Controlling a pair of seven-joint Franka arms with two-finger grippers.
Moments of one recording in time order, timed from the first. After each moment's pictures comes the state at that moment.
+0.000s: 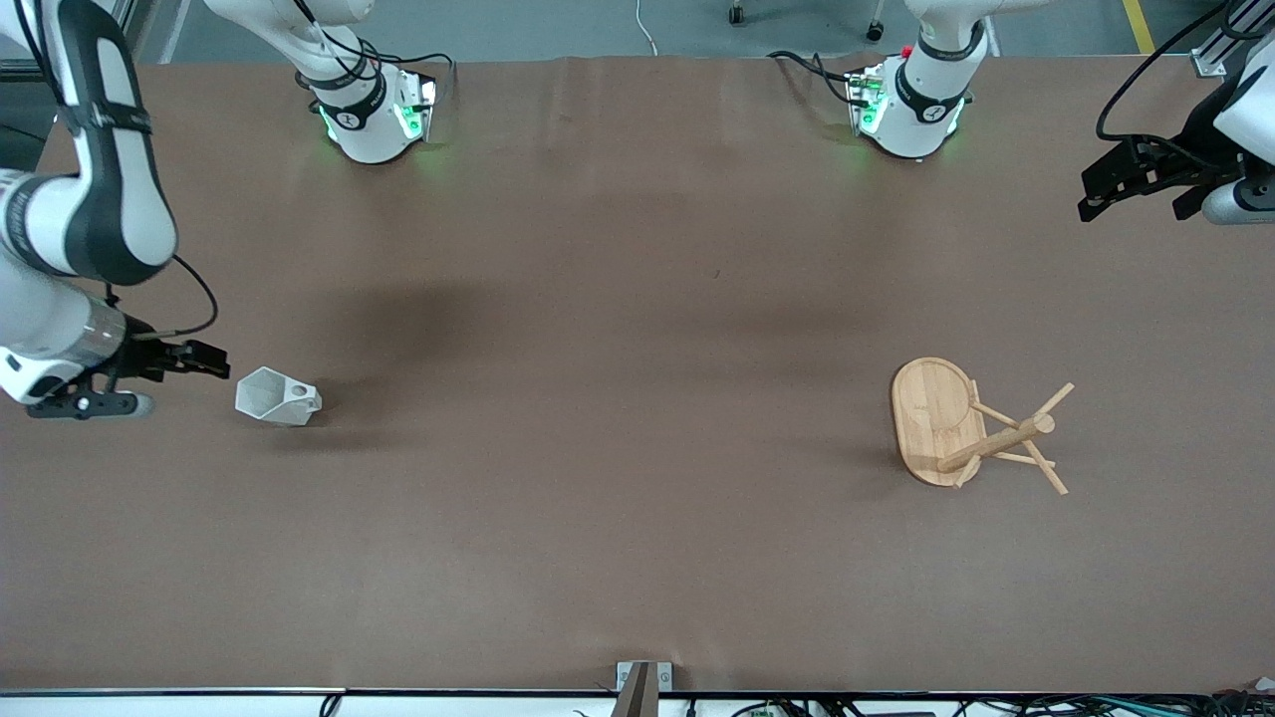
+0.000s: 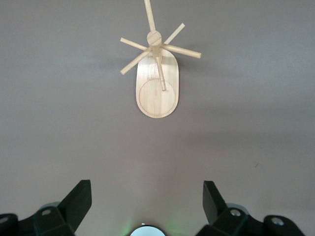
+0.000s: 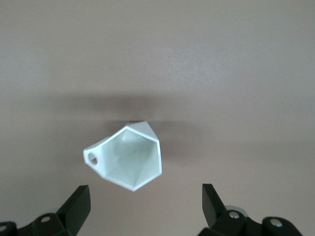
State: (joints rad) left arm 0.13 -0.07 -0.21 -1.55 -0.02 1.45 -0.08; right arm -0.05 0.24 -0.11 -1.98 0.01 2.19 -0.22
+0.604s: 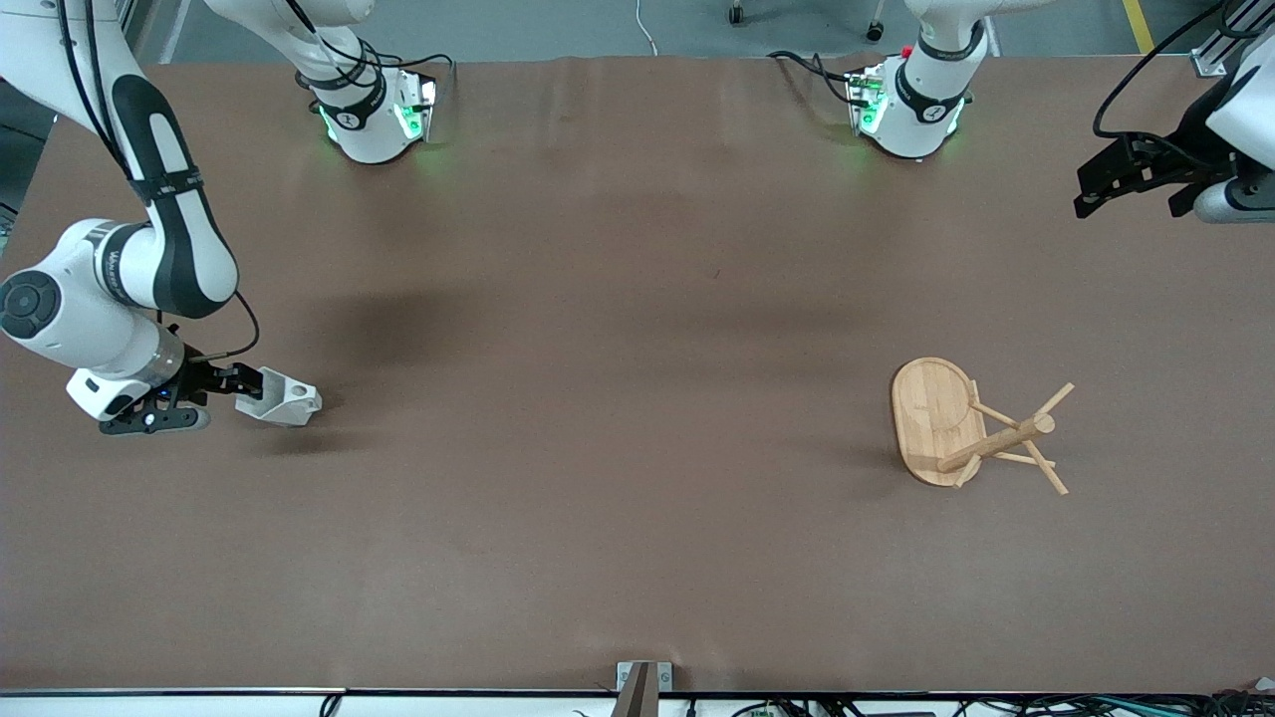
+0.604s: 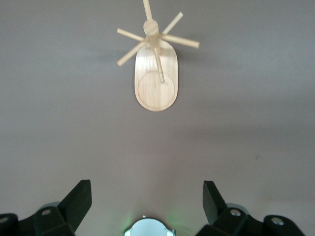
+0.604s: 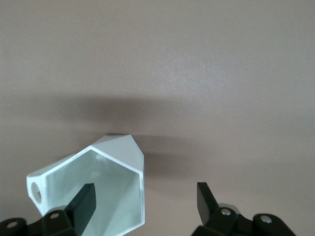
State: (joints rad) left arm 0.12 -0.07 -0.21 -1.55 -0.02 1.41 -0.08; right arm -0.07 0.34 -0.11 -2.07 0.01 2.41 -0.29
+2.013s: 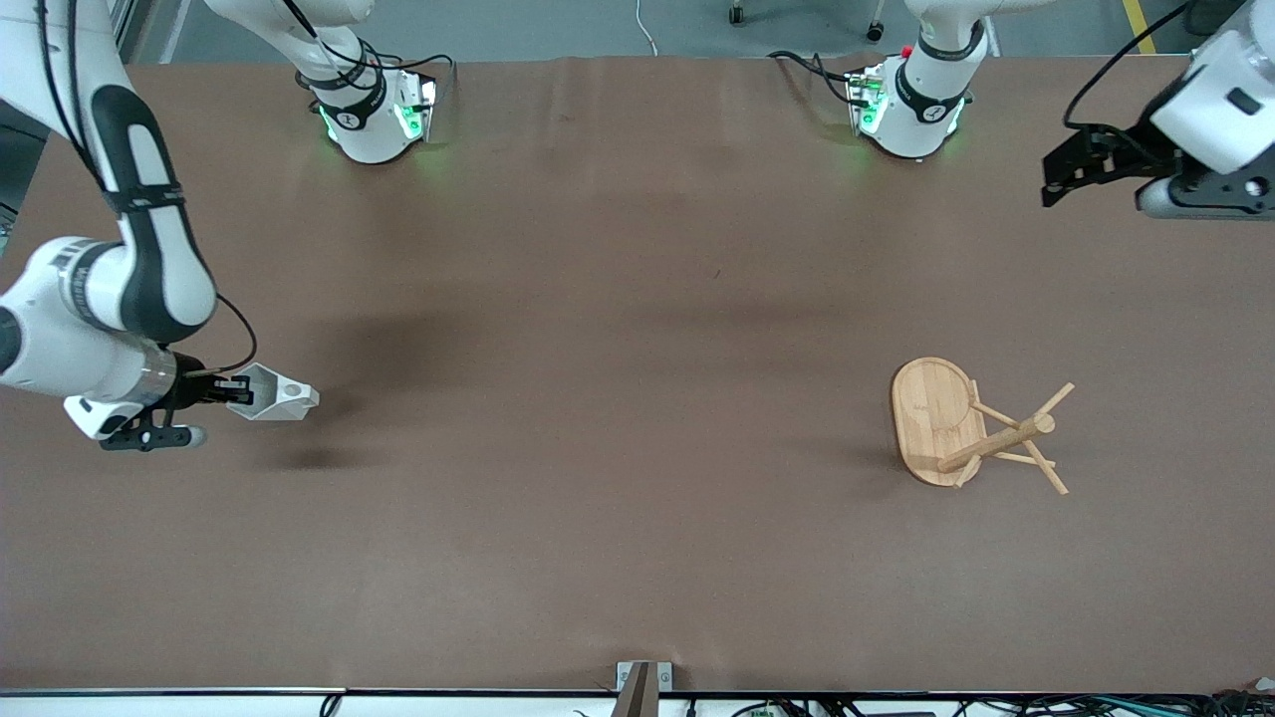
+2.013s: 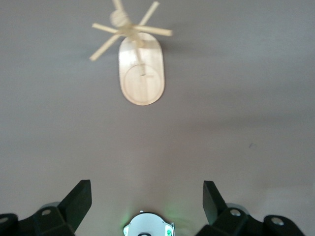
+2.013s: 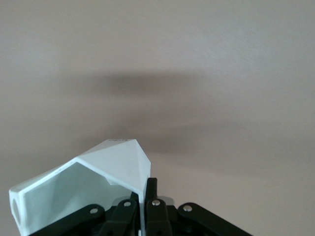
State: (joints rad) left arm 0.10 -0.06 -0.28 -1.55 -0.02 1.41 -0.09; right arm -0.06 0.37 -0.10 -1.80 0.18 2.00 -0.26
